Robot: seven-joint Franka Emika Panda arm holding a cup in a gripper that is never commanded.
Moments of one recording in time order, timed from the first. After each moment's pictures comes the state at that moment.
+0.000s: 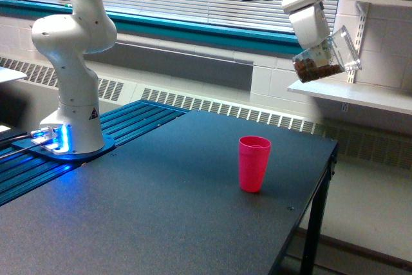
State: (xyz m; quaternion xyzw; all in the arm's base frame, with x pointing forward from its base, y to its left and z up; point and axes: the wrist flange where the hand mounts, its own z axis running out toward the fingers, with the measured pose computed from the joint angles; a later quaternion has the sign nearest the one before) arm 0.632 0.008 0.463 -0.91 0.34 -0.22 0.10
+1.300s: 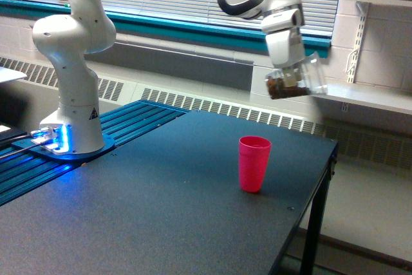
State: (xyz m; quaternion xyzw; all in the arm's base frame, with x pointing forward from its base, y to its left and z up) arm 0.576 0.038 0.405 -0.92 0.34 -0.17 0.04
